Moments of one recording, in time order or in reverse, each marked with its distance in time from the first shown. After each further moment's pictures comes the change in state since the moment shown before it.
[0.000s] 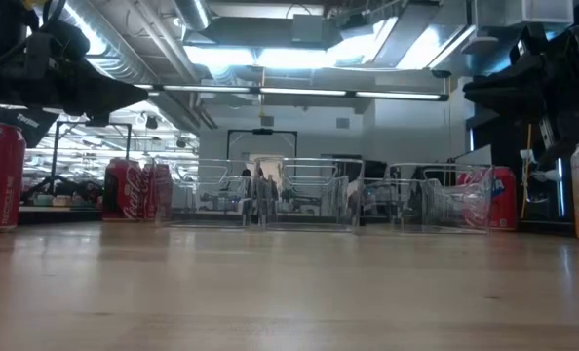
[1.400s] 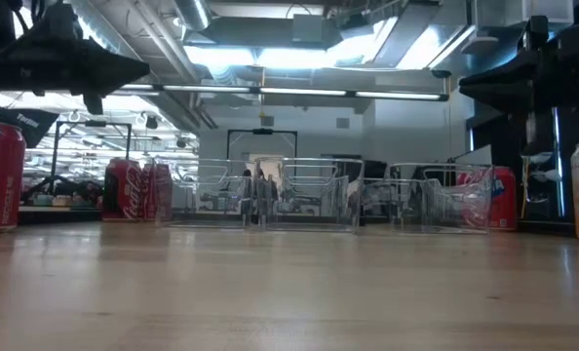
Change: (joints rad) left arm 0.001 0.003 0.023 0.191 -0.216 -0.176; right arm 0.000 0.000 0.000 0.094 0.175 -0.163
